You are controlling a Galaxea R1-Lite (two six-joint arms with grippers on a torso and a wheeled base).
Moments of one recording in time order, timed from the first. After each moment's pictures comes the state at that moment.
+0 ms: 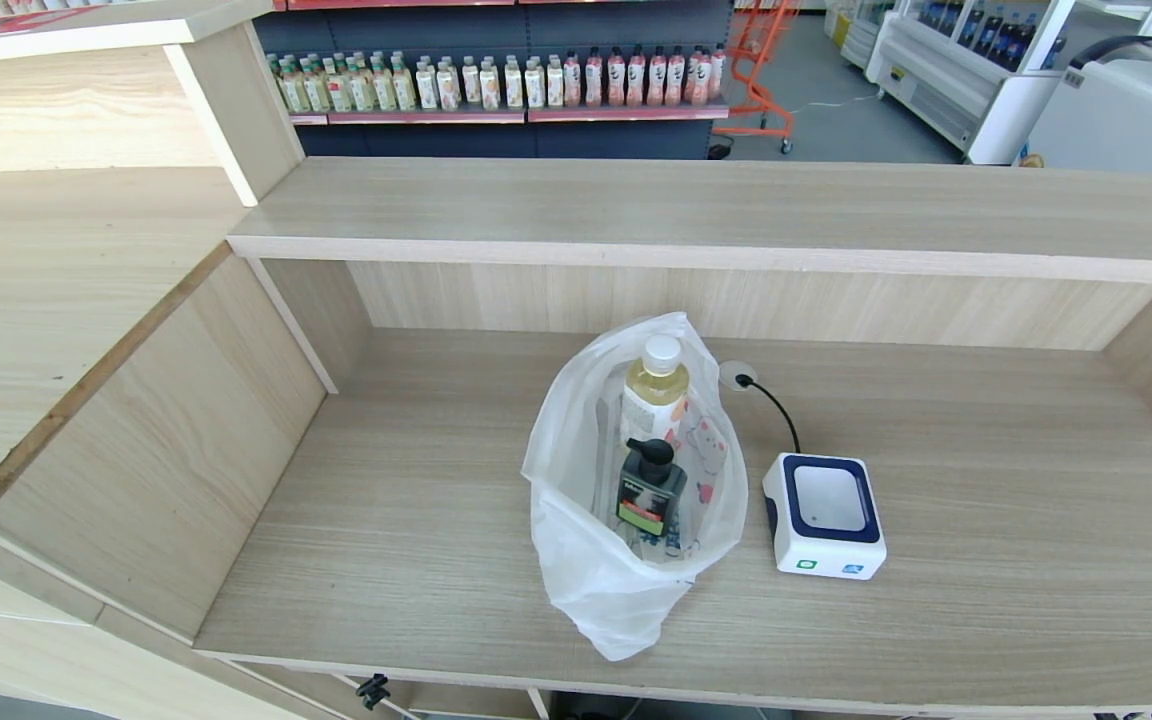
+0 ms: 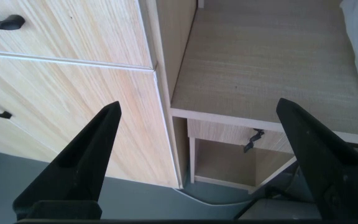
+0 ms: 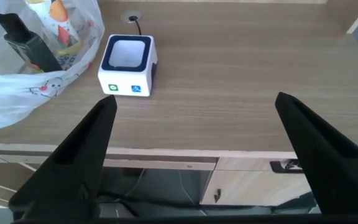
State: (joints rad) left arm 0.00 0.00 0.00 0.05 0.13 0.01; right arm 0.00 0.00 0.00 -0.06 -0.03 -0.05
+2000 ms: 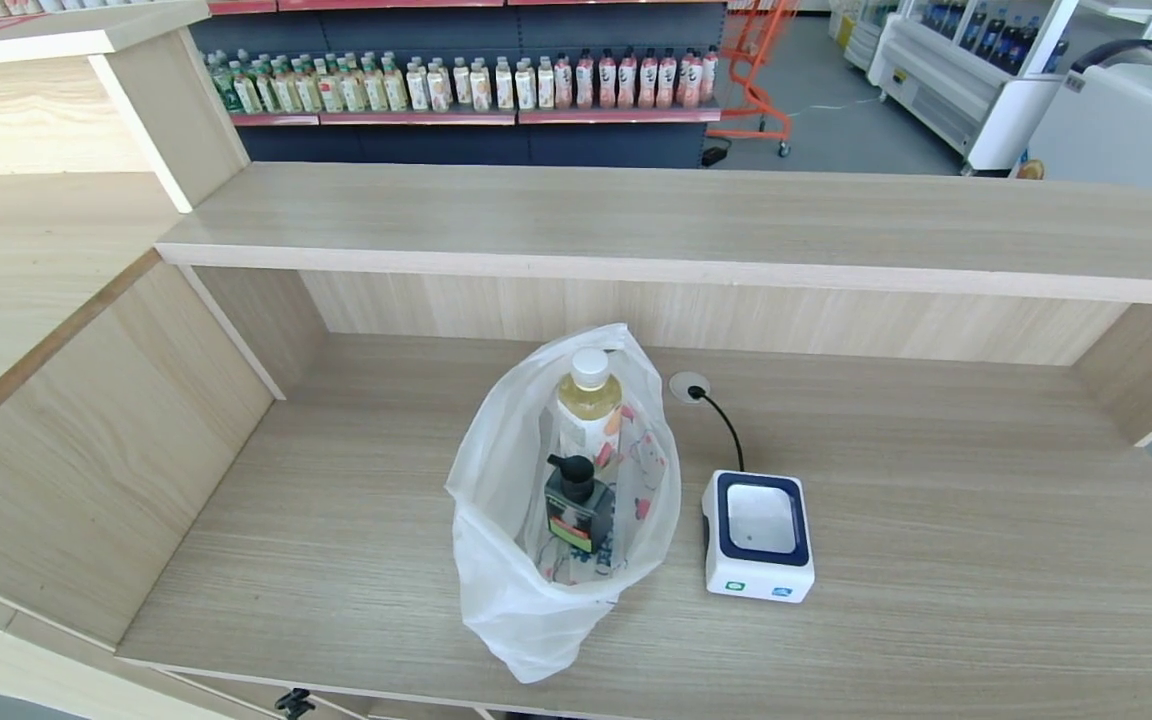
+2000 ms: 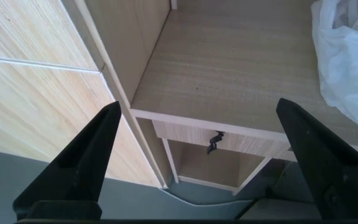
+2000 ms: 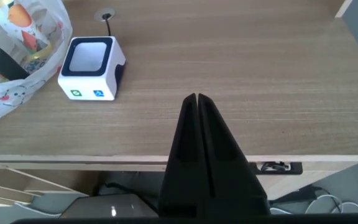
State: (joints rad) left arm 0.00 0.00 0.00 0.05 0.13 0.02; right arm 0.00 0.00 0.00 -0.01 -0.03 0.03
